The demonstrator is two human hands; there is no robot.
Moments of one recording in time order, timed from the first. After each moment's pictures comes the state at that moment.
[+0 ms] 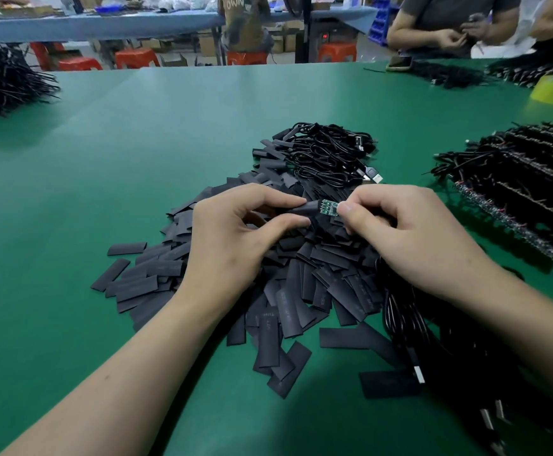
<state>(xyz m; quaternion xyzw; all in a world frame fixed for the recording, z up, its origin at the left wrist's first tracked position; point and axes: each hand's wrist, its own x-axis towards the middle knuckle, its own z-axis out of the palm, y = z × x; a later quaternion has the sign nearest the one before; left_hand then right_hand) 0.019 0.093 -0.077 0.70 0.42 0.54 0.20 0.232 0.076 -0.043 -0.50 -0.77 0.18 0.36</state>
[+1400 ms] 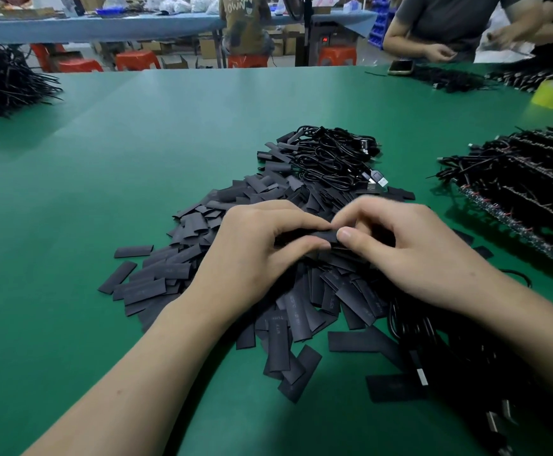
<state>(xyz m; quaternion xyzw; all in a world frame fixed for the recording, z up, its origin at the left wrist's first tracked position) 0.017 0.091 -0.071 0.82 0.38 0.42 0.12 0.232 0.077 -0.051 -0.48 -0.79 0.20 0.31</state>
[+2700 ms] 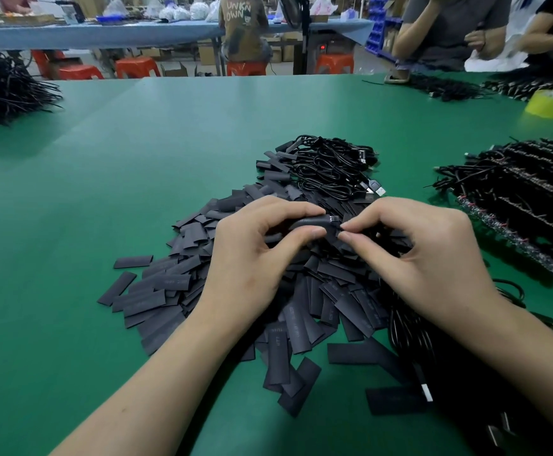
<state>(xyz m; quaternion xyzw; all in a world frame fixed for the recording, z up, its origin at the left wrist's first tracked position) 0.026 0.087 -0.073 0.72 0.40 0.52 0.22 0.235 0.073 -0.058 -0.42 -0.80 -0.01 0.44</state>
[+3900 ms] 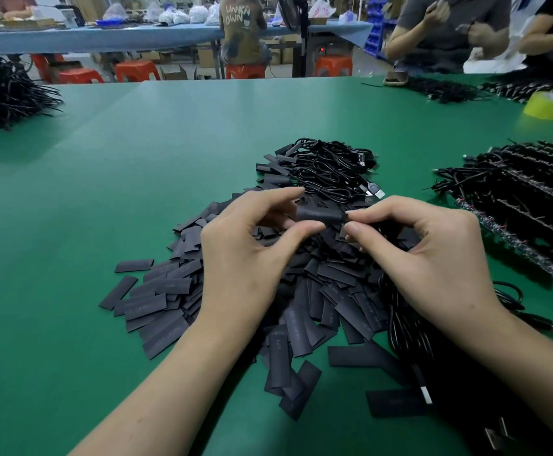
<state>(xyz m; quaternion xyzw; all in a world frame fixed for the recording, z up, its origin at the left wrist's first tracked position) 0.031 0.083 -0.069 0.67 0.42 0.59 0.13 0.227 0.066 -0.054 -0.47 -0.72 0.08 0.51</state>
